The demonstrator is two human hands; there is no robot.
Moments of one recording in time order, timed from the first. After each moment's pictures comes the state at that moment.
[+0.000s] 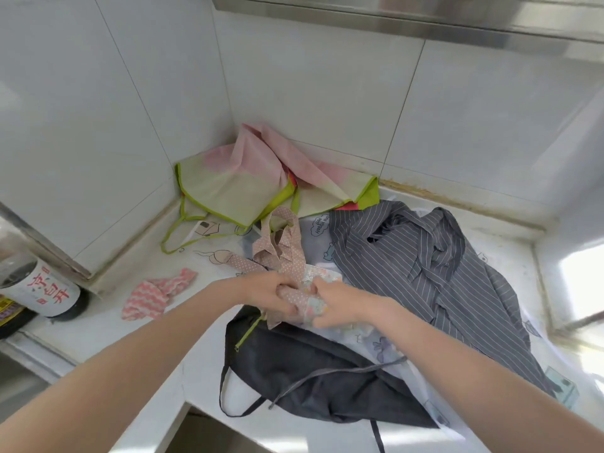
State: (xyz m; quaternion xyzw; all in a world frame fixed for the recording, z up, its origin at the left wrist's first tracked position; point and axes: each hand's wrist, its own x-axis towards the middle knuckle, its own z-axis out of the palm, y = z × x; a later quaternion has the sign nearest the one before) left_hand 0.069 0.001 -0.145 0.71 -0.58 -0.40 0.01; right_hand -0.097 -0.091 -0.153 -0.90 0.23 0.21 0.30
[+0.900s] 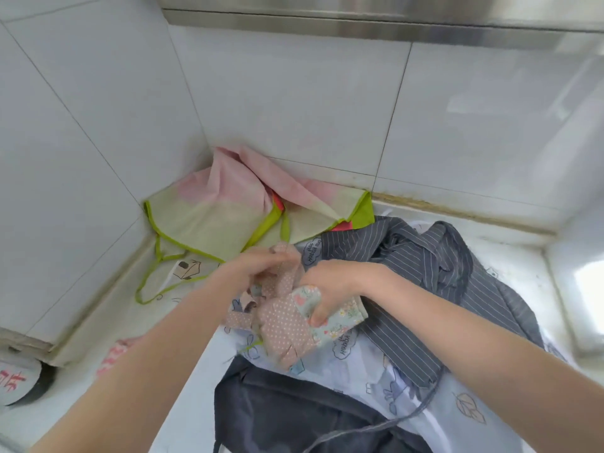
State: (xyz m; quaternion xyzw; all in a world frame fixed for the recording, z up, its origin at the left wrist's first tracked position) left_hand 0.121 -0.104 -0.133 0.73 -0.23 -0.54 0.34; right_hand -0.036 -0.172 -0.095 -0.94 0.11 0.24 0.22
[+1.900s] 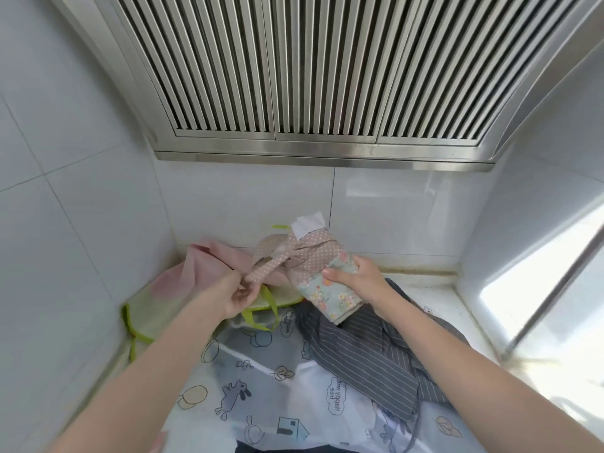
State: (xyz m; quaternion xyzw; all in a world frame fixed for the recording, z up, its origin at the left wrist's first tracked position) left_hand 0.145 -0.105 -0.021 0.56 -0.05 -0.60 0.57; right_hand -0.089 -0.159 -0.013 -0.65 0.45 -0.31 0.53
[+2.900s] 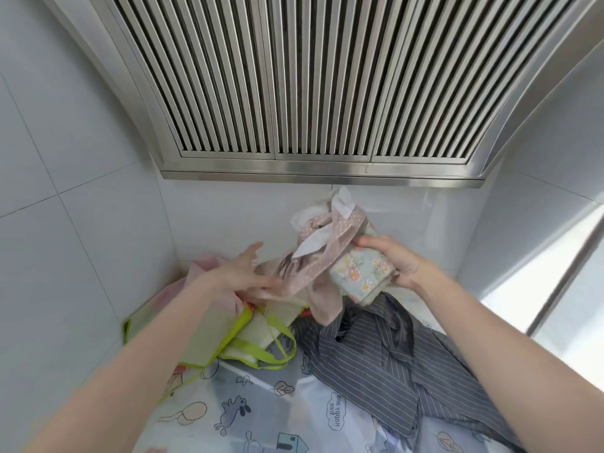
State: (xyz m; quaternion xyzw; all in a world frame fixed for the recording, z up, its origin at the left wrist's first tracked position) left_hand 0.150 -0.110 0.031 0.69 -0.58 -0.37 0.25; right_hand -0.121 -0.181 0.057 -0.56 0.36 -0.30 0.68
